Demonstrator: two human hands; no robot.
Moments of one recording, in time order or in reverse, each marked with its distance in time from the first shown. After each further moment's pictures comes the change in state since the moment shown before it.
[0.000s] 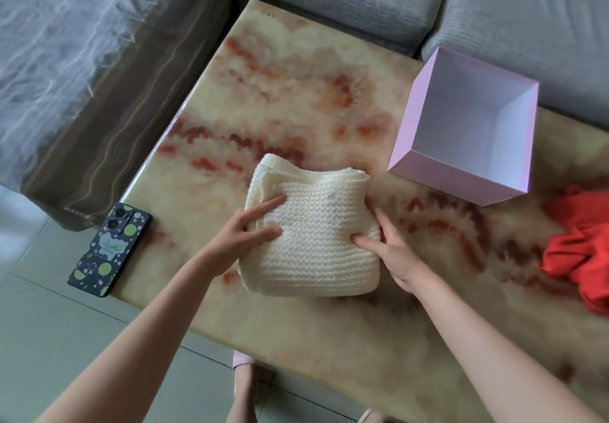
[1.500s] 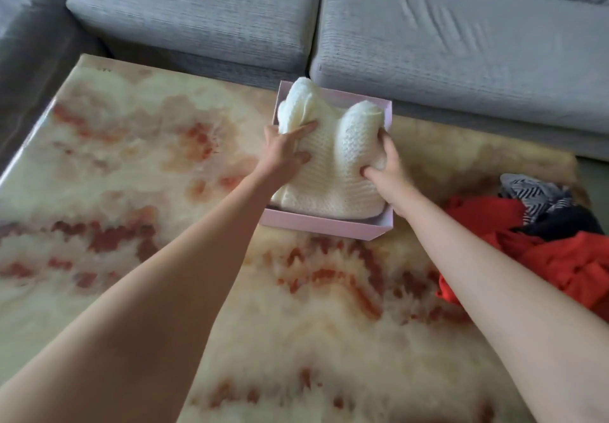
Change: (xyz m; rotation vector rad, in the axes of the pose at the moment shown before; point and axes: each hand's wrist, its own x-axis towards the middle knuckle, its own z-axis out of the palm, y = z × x) left_hand 0.317 0.144 0.236 0.622 0.165 0.252; right_hand 0.110 -0.067 -0.280 -0.196 0.502 -0.189
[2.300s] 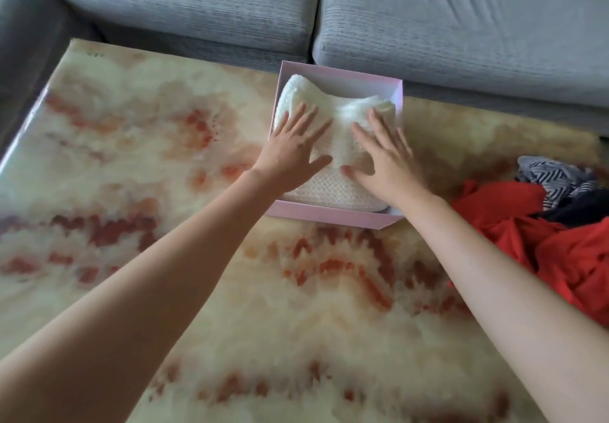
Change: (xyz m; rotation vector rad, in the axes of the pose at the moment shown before) left_hand -0.013 -0.007 -0.001 0.663 -0.124 0.437; right_hand -0.005 0.006 0.006 -0.916 -0.042 -0.393
